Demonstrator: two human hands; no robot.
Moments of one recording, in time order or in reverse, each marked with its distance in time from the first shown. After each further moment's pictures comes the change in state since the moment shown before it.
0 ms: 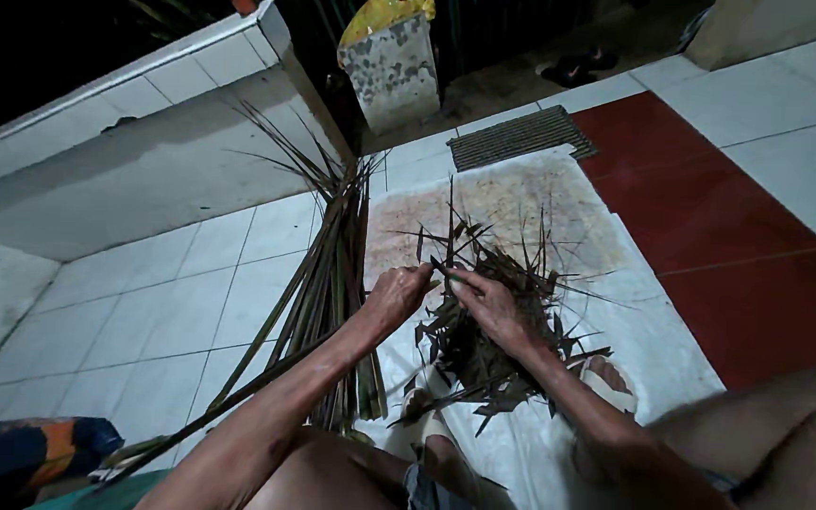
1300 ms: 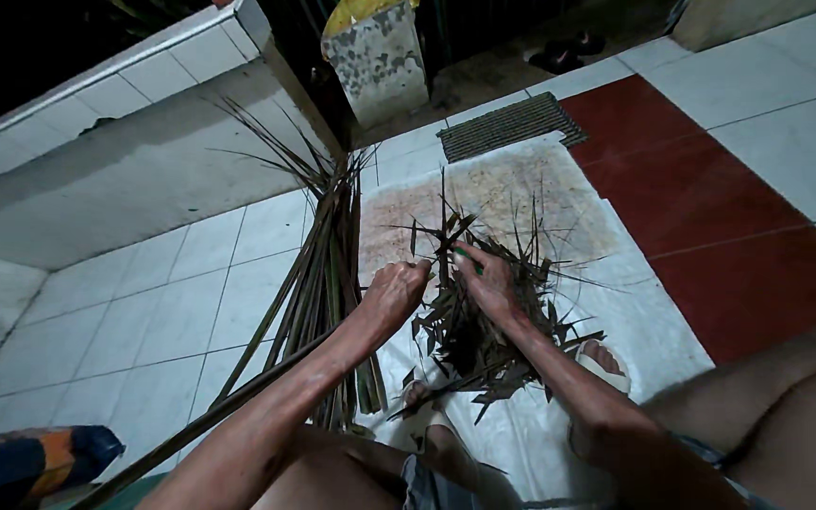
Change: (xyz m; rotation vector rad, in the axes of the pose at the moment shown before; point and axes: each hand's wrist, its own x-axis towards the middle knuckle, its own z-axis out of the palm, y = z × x) left_hand -0.002 0.029 -0.017 0.108 -0.117 -0.063; right_hand 0.019 0.007 -0.002 -0.188 0.255 0.054
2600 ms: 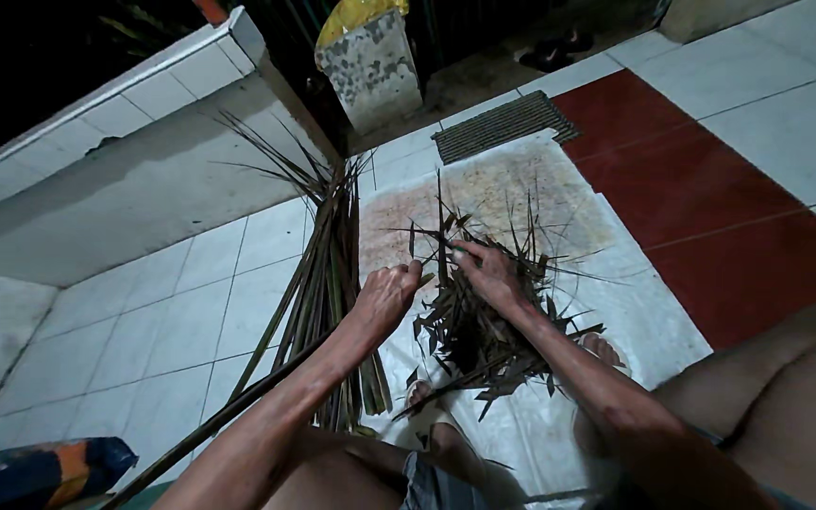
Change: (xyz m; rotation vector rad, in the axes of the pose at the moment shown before) left_hand -0.011 0.005 -0.006 0.160 0.026 0.032; right_hand 0.002 -0.002 -0.020 -0.012 -0.083 -0.008
